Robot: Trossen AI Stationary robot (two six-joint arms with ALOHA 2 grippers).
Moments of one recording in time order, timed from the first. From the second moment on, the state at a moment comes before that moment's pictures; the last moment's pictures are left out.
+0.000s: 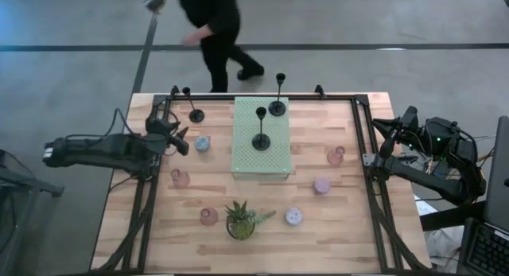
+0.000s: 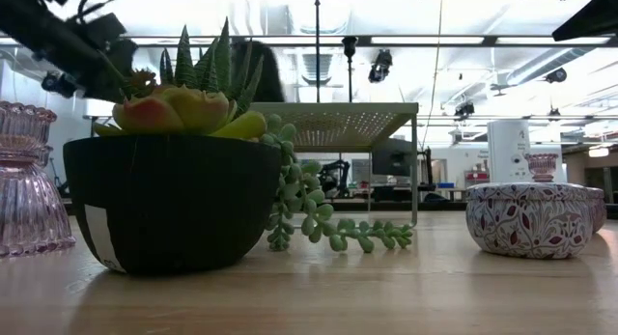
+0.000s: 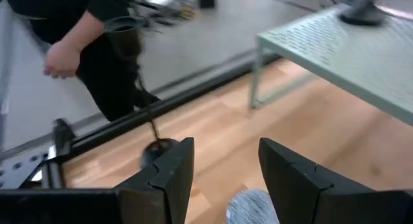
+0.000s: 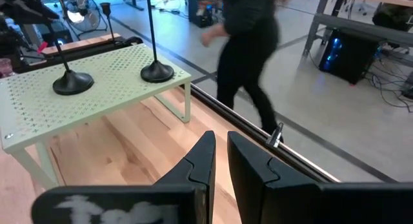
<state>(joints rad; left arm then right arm) 0.00 0.52 0.46 -0.63 -0.88 -0.51 -0.46 0.10 0.83 -1.04 0.24 0.07</state>
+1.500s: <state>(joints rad) 0.65 1.04 0.19 0.59 -0.59 -0.08 -0.46 0.10 0.83 -1.04 0.24 0.07</state>
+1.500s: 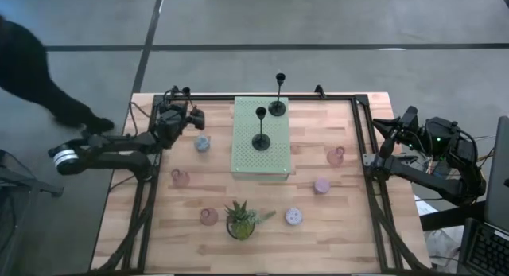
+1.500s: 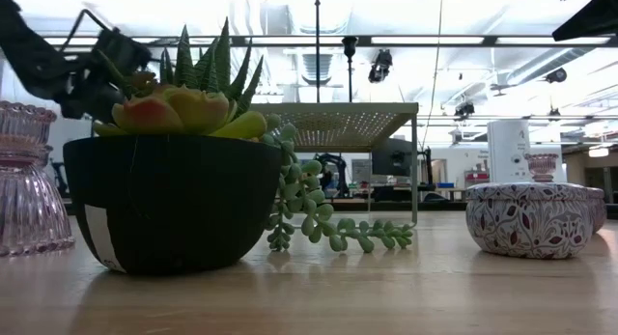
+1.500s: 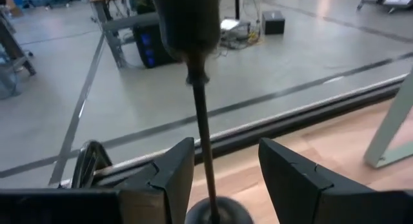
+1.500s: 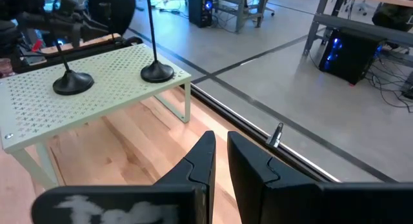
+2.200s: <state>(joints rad) 0.75 1.22 0.30 0.70 -0.51 -0.10 -0.46 0.10 0.83 -1.04 0.24 0.07</state>
